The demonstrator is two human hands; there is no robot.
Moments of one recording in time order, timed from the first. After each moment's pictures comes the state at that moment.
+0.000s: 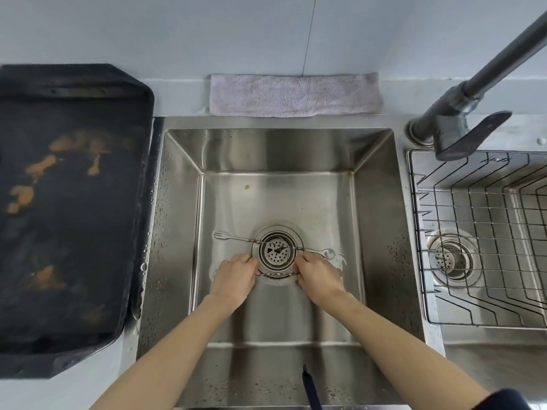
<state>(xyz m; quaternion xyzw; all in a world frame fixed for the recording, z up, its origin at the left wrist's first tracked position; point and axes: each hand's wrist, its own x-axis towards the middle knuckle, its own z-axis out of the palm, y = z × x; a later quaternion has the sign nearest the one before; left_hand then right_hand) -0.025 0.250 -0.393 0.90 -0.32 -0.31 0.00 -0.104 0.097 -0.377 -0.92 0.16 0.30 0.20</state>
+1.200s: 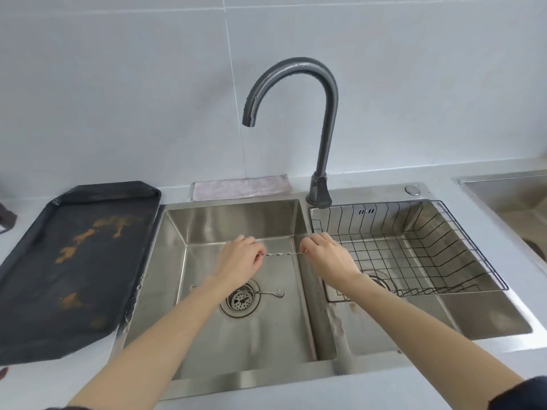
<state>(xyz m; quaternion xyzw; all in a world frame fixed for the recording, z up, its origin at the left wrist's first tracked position) -0.081 0.170 -0.216 0.90 -0.43 -0.04 0.09 -0.191 0.008 -0.225 -0.99 0.12 -0.07 0.10</state>
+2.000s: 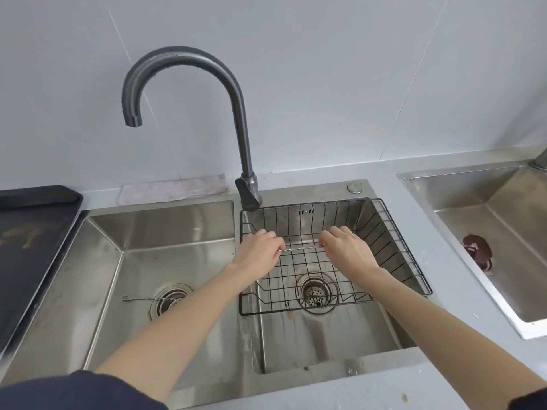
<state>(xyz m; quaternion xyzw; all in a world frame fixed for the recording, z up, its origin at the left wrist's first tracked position) -0.160 -0.020 -0.218 0.86 -0.50 -0.08 0.05 -0.278 -0.173 -0.232 -0.98 0.19 -0.04 0.08</state>
